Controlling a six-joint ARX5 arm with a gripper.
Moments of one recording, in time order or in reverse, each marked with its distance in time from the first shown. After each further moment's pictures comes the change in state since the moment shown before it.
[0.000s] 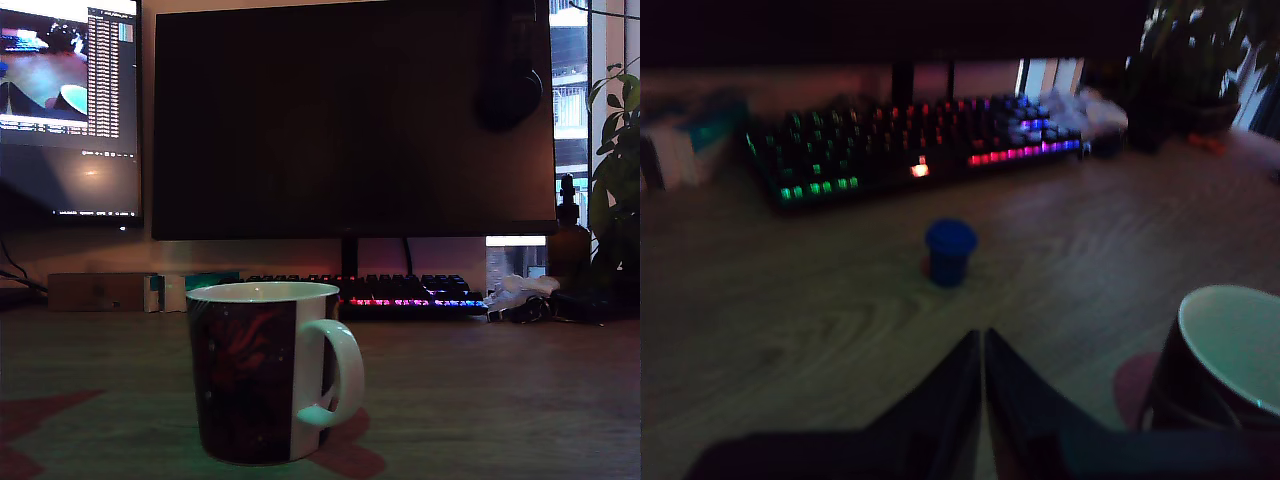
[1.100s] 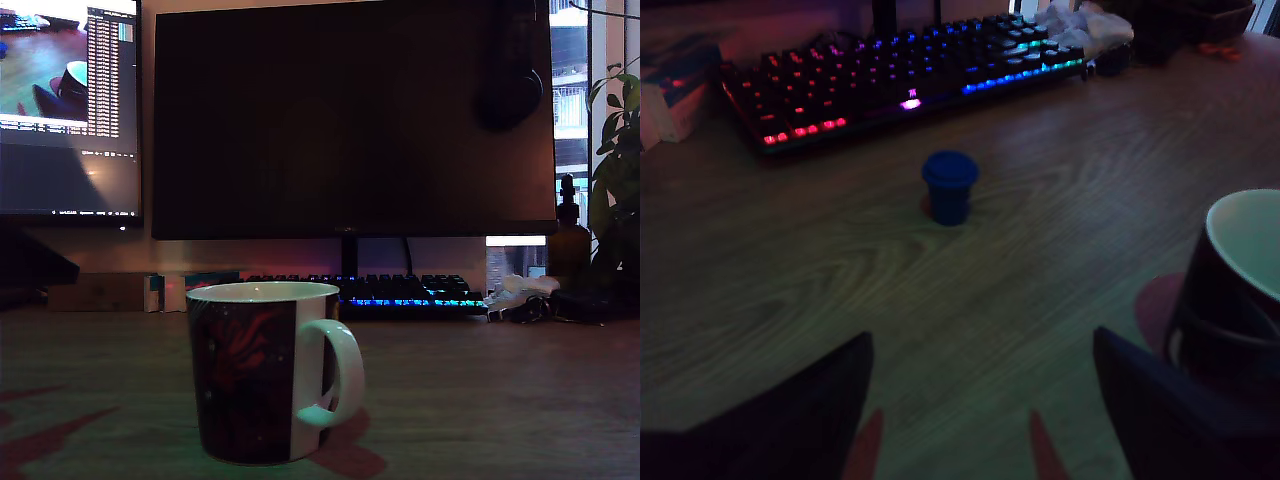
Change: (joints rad) arm 0.000 0.167 0.000 0.060 0.002 0.139
